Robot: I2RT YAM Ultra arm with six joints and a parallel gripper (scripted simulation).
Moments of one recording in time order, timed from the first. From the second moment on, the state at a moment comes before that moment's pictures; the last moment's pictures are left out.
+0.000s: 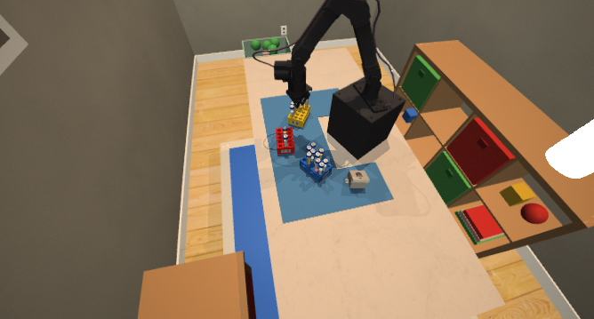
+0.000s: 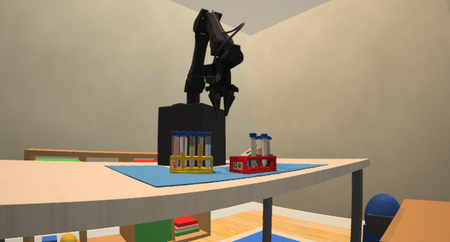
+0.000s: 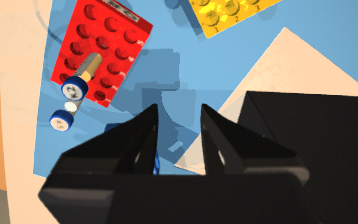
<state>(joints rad) -0.34 2.00 1.00 -0.58 0.01 0.83</state>
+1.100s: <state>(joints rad) -0.12 1.94 0.92 -0.54 0.02 0.15</state>
